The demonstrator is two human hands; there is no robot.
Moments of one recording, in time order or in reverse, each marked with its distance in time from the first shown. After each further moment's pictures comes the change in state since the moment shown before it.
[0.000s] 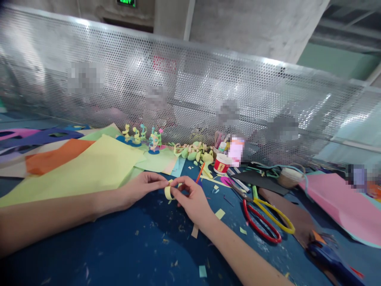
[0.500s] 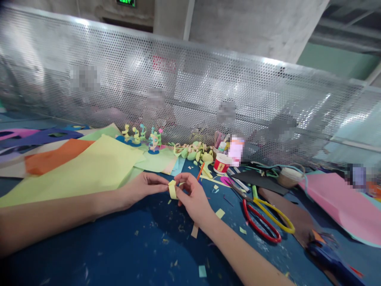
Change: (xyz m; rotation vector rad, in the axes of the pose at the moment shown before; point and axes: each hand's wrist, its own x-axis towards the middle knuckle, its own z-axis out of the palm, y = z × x) left_hand 0.001 -0.002 0.001 -0.060 0.008 -0.014; right_hand 0.002 0.008 -0.001 0.128 0.007 -0.004
